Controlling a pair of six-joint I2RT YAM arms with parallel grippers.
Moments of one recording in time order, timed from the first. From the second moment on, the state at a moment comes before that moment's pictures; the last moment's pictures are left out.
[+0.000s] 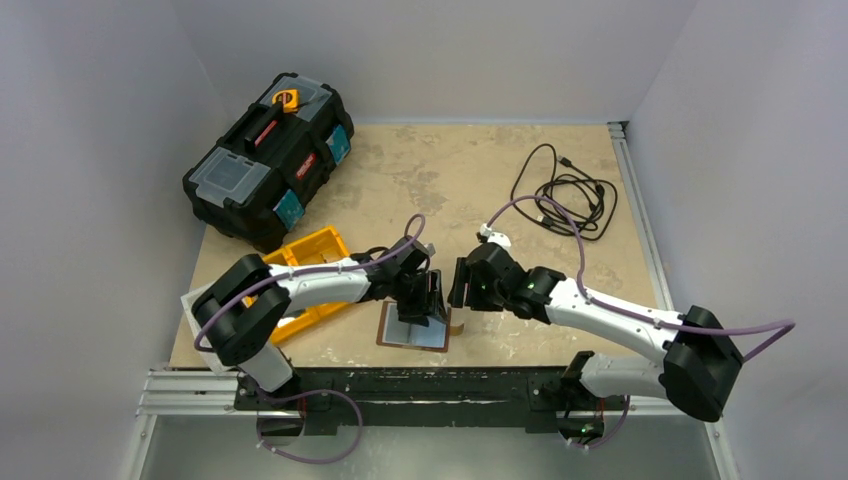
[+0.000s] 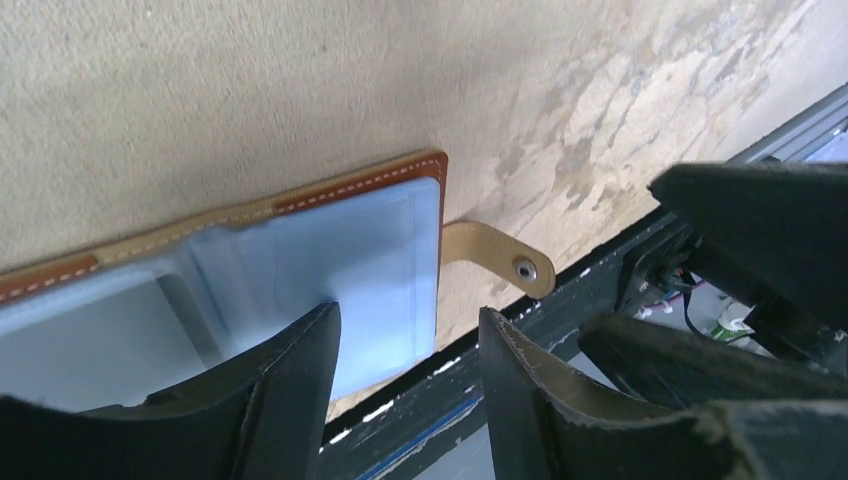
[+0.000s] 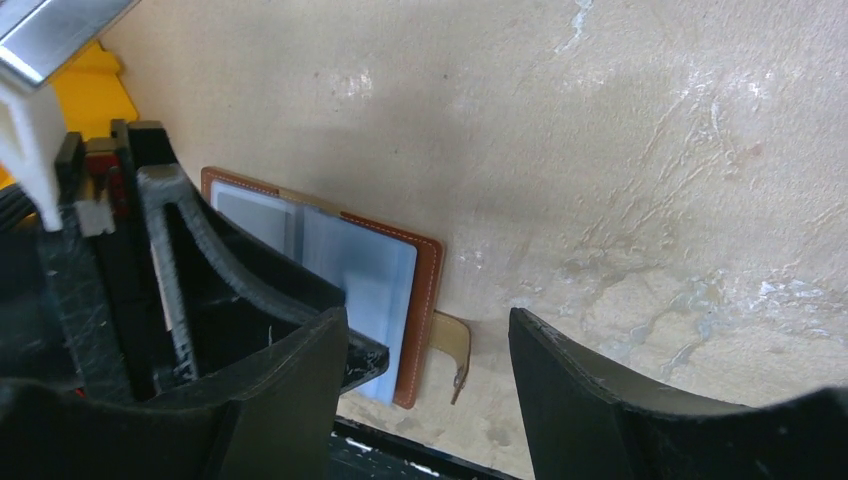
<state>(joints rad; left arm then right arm) -0.87 1.59 0.83 -0.26 0.32 -0.92 0.89 1.20 0.72 -0.43 0.17 0.89</state>
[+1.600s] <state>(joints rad) -0.50 1.08 0.66 -0.63 0.19 -0.79 1.15 1.81 1.11 -0.41 0.20 0.83</state>
